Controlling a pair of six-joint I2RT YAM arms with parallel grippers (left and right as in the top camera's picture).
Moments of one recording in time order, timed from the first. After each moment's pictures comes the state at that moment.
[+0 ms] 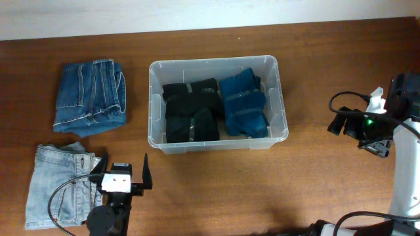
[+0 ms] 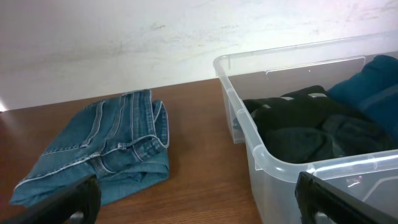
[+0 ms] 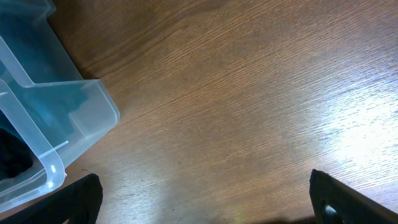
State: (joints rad) left arm -0.07 0.01 0.04 -0.13 0.00 0.11; right arm -0.45 1.42 1.33 -1.33 -0.19 0.08
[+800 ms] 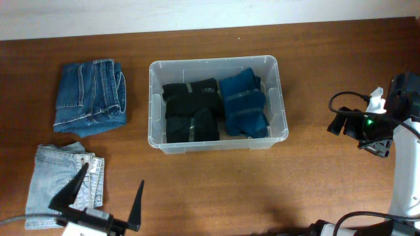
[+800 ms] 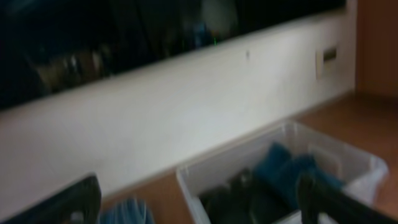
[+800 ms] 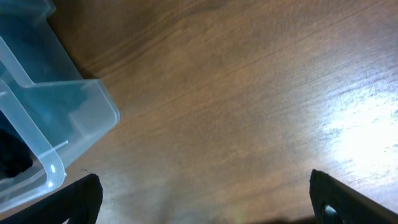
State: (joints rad) left arm -0.07 0.17 0.88 -0.63 0.28 0.21; right arm -0.45 1.42 1.33 -1.33 -0.19 0.08
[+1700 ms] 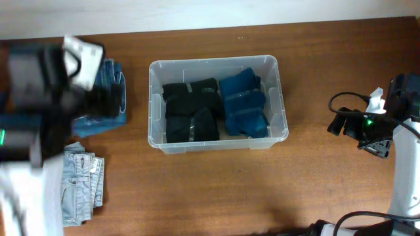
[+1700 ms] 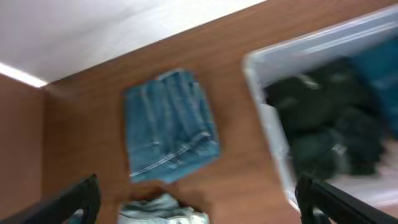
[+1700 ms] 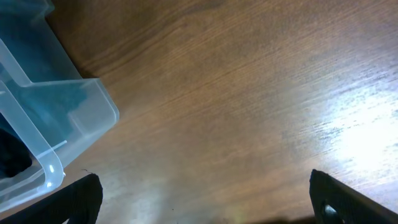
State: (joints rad) left arm -0.06 1.41 1.93 -1.30 -0.07 0.29; right arm -0.45 1.42 1.33 -1.33 -0.19 0.08
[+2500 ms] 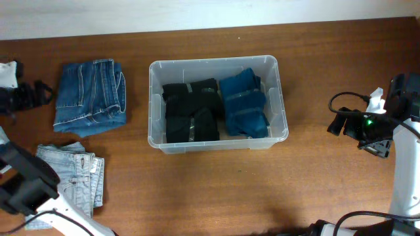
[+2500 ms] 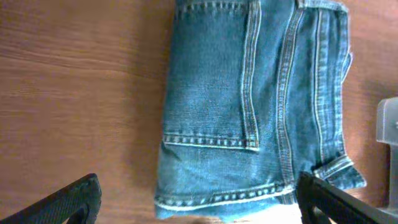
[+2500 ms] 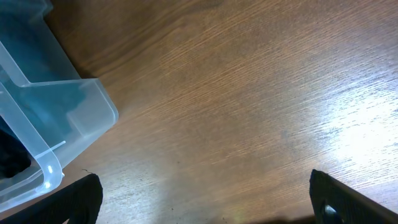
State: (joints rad) left arm 0.64 2.24 2.11 -1.14 0.47 0.44; right arm -0.45 1.42 1.33 -1.33 -0.18 0.08
